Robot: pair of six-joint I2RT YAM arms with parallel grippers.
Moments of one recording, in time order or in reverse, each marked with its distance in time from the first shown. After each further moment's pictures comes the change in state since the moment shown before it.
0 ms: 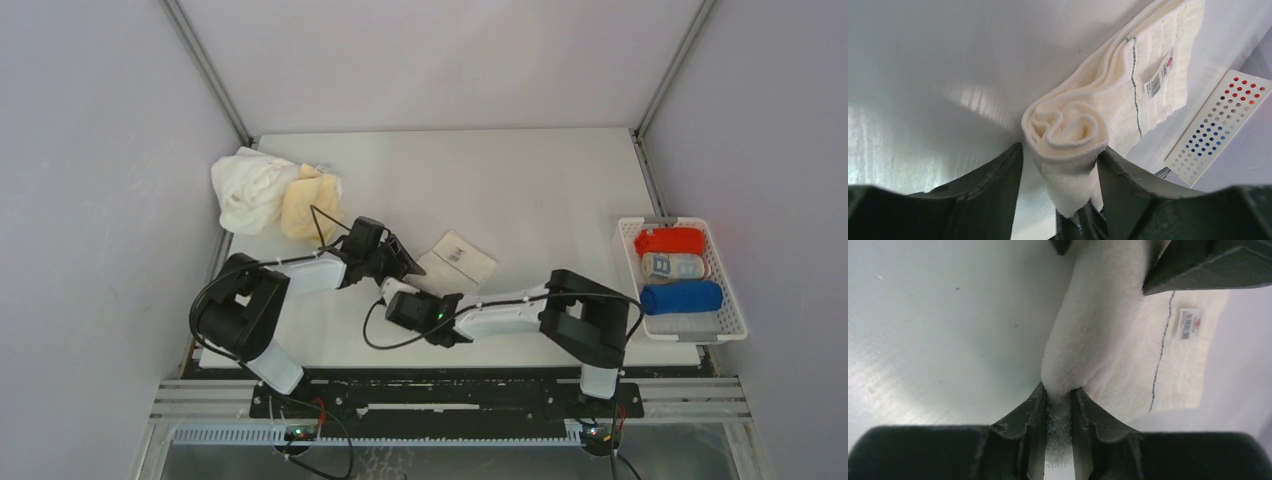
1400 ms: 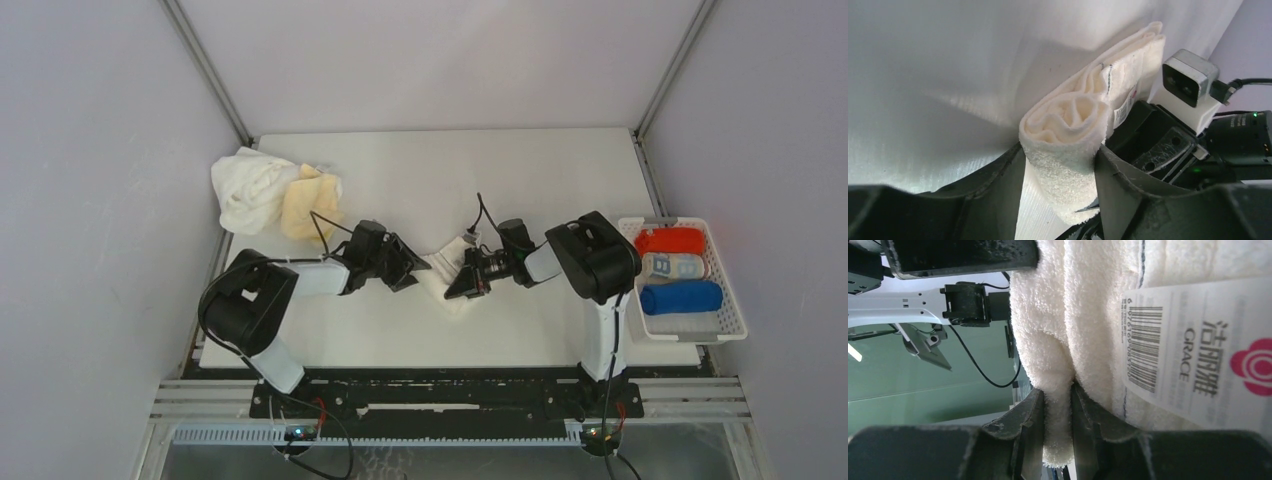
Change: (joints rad) left arm -0.015 0.019 -0.063 0.220 -0.007 -0.119; right arm -0.846 0.200 -0.299 0.882 -1.817 0.772
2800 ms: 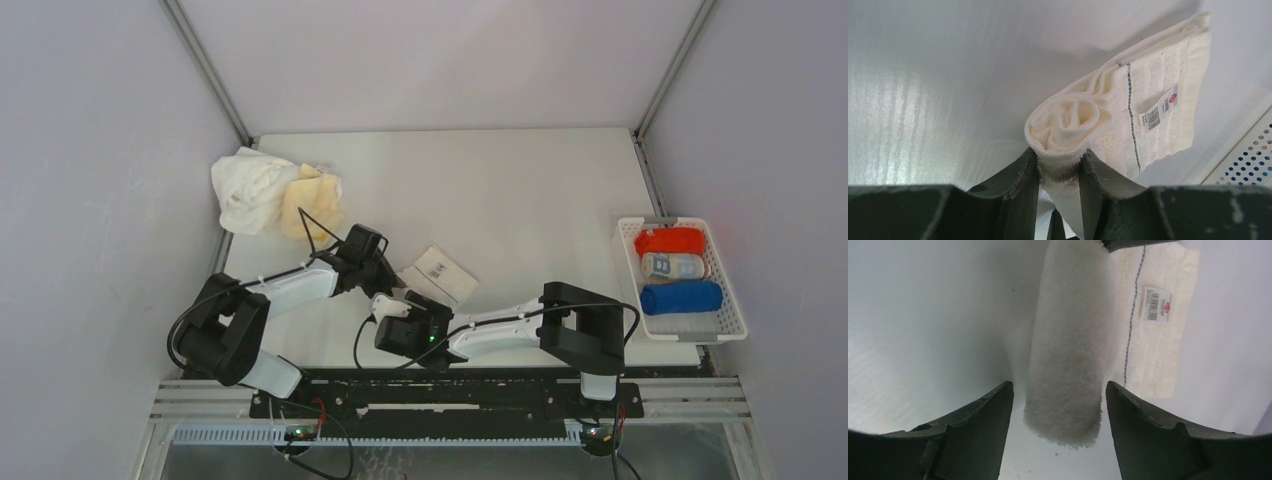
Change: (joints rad) left arm -0.018 -0.167 0.030 -0.444 -0.187 0.119; right arm 0.959 -0.219 0.322 -0.911 1.847 -0.662
